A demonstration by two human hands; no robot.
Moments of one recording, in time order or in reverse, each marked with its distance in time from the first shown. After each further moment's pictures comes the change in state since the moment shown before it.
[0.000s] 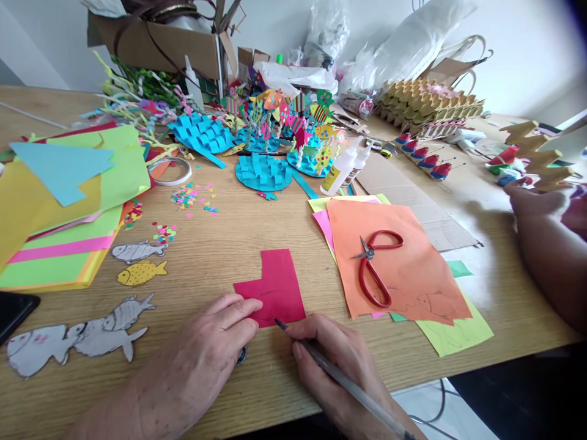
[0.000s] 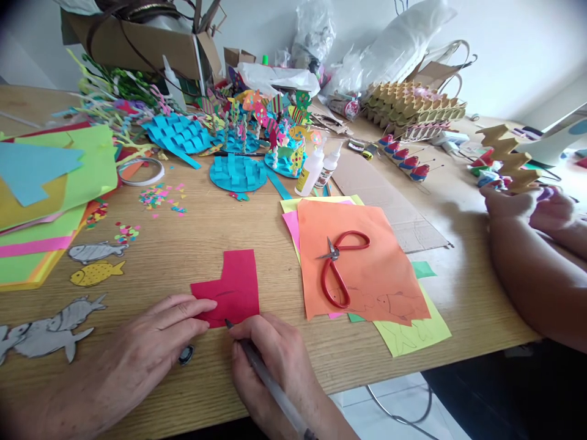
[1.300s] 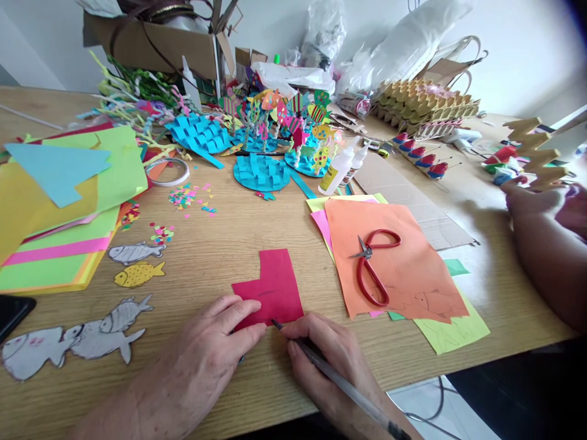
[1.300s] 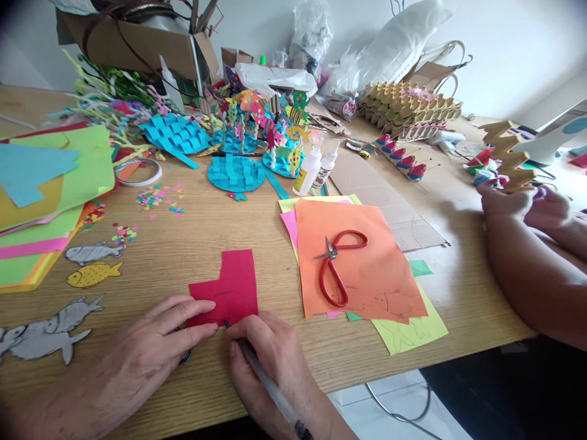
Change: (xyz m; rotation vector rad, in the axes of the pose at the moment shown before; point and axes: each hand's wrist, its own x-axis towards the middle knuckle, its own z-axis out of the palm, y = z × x) left_hand -0.004 -0.002 0.004 0.100 -0.009 0.022; right_hand 0.001 0.004 0.003 0.017 -0.006 -0.016
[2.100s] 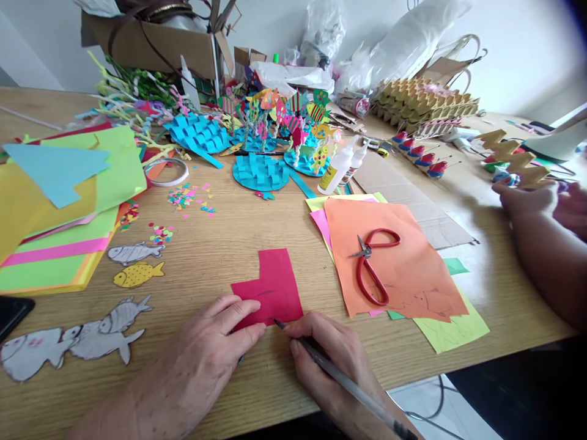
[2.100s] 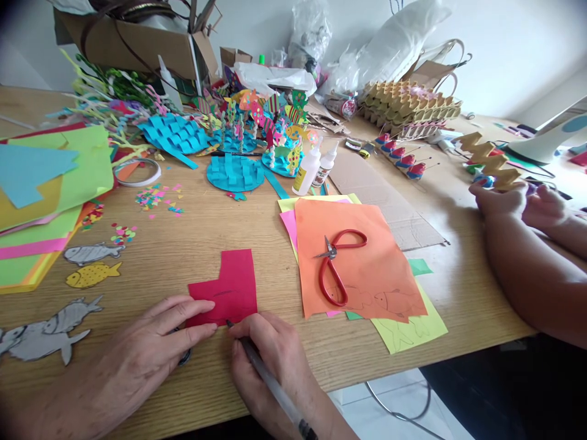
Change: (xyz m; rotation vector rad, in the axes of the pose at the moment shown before) left_hand 0.000 0.001 -0.002 0.005 0.007 0.027; right_hand -0.002 0.001 0.000 0.004 0.026 0.017
